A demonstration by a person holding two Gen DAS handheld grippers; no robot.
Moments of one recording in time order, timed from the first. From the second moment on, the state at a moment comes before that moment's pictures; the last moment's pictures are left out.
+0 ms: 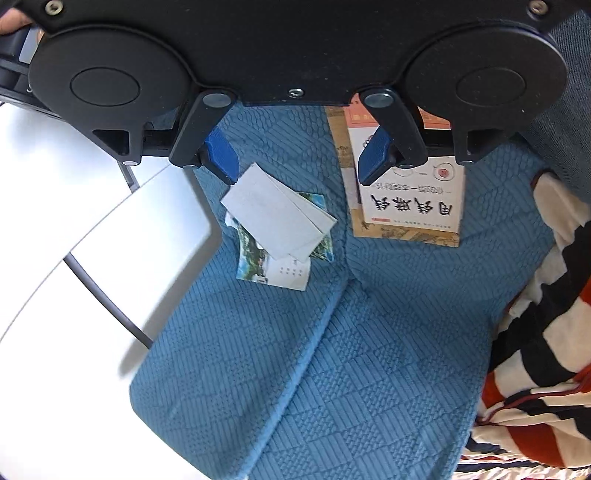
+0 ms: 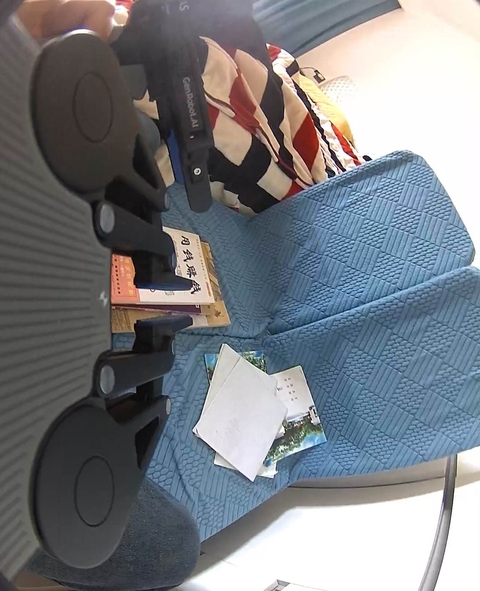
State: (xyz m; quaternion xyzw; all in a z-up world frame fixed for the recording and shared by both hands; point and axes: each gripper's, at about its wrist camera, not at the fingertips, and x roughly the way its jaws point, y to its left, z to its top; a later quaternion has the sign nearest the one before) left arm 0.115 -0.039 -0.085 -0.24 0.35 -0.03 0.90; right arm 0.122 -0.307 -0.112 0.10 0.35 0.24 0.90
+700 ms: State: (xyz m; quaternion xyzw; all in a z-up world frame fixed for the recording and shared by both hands) left arm 0.123 -0.055 -0.061 -0.23 0.33 -0.05 0.91; right arm 0.135 -0.322 -0.115 0.09 0.34 0.21 0.91
